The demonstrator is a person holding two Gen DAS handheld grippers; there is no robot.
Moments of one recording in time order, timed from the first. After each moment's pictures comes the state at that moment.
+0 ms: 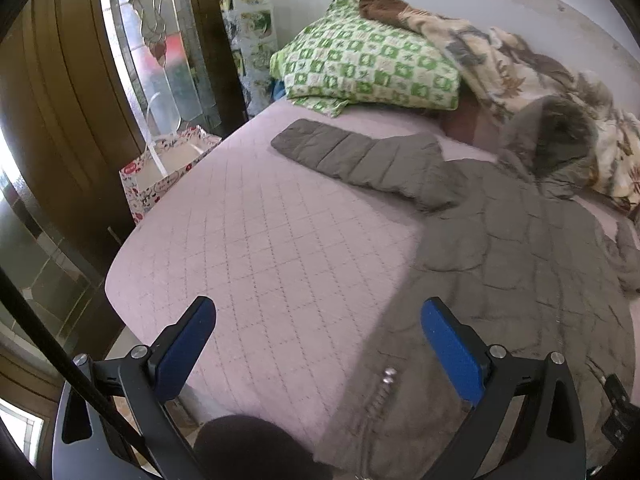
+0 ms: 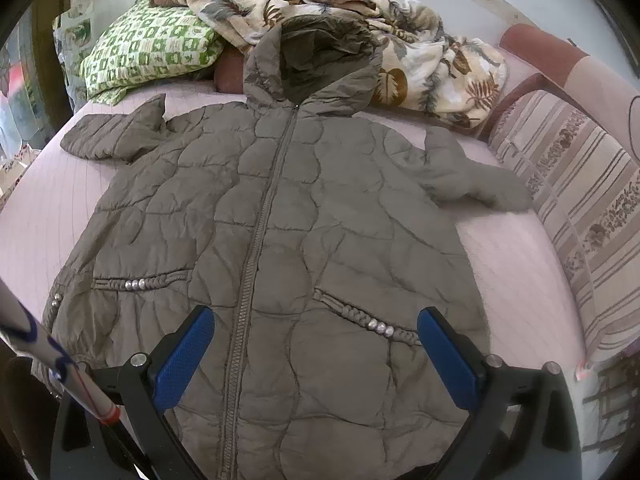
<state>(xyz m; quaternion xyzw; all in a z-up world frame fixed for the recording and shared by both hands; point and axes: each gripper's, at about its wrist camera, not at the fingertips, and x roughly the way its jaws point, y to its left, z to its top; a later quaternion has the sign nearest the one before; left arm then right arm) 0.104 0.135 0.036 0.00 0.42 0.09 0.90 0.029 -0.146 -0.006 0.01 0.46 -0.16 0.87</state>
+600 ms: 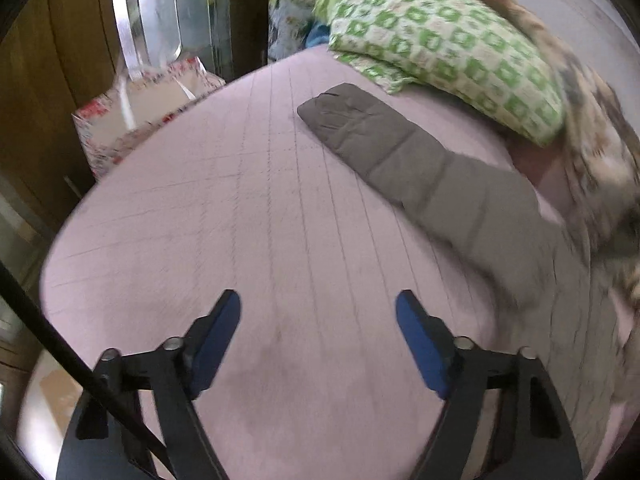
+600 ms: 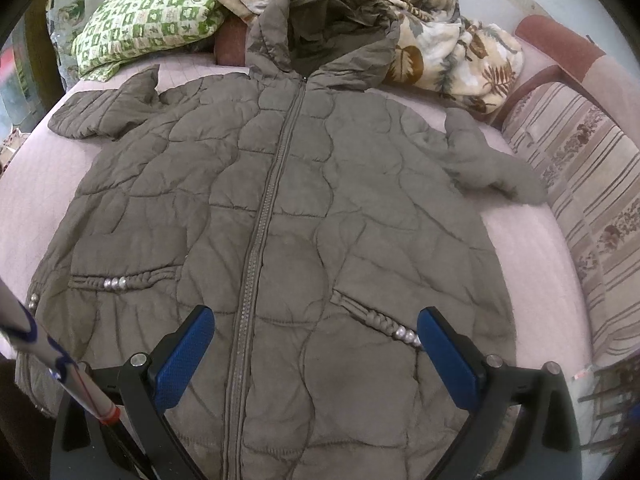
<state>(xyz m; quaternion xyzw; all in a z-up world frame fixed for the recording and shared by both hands) 0.290 0.252 -0.037 -0.14 0.49 0.11 0.86 0.065 -0.151 -0.041 0.01 0.49 -0.16 0.86</state>
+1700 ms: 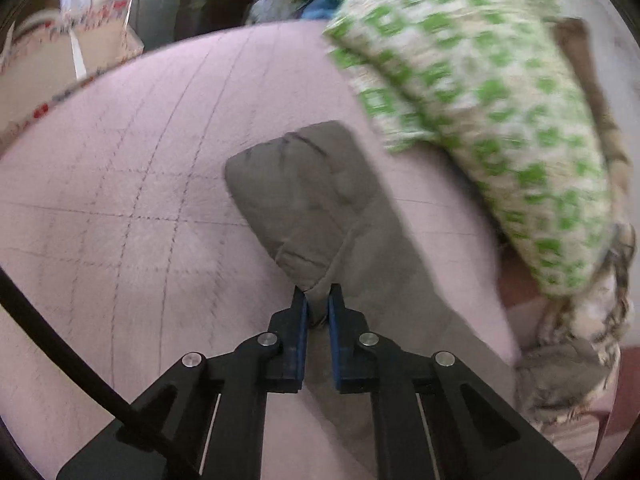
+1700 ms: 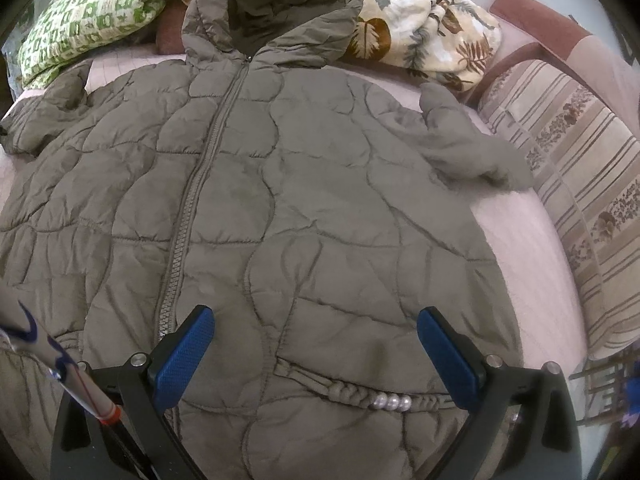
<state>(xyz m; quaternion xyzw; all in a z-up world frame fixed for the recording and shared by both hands) 0.492 0.247 -0.043 -0.30 0.49 0.06 0.82 0.107 -0.198 -0.076 0.01 0.50 -0.23 0.83</state>
